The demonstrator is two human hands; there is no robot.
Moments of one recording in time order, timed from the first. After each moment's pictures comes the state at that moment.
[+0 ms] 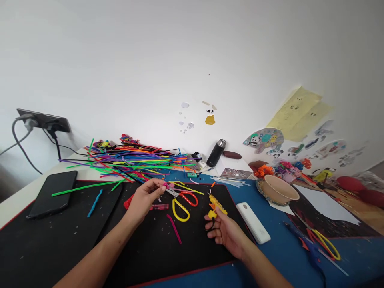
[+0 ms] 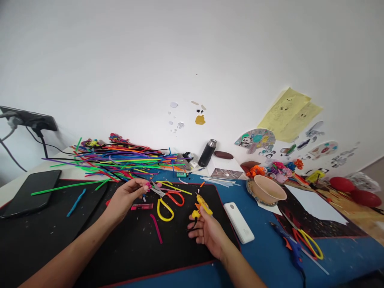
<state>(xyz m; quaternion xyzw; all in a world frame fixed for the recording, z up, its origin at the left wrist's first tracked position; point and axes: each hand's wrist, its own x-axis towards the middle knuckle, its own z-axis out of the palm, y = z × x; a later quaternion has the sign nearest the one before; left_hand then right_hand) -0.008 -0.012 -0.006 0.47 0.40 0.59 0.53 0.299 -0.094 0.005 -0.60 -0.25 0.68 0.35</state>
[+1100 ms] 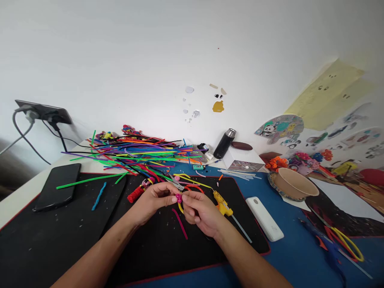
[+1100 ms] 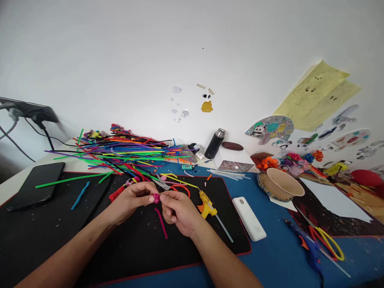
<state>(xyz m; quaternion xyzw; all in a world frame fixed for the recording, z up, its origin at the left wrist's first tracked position) -0.004 -0.030 0.018 0.51 0.32 0.47 0.65 0.191 -0.053 0.036 -0.36 -0.38 0.77 0.36</state>
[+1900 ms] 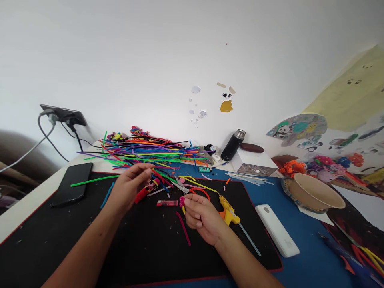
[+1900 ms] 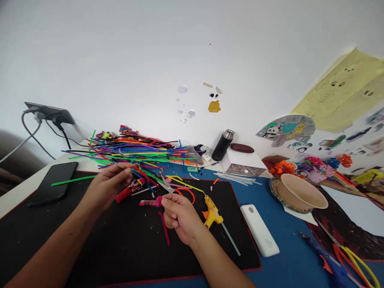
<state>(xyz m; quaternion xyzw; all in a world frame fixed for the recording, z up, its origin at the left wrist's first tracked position) -0.061 -0.005 0.026 0.45 0.48 0.59 0.47 0.189 -0.048 0.028 -0.34 -0.30 0.81 0.38</state>
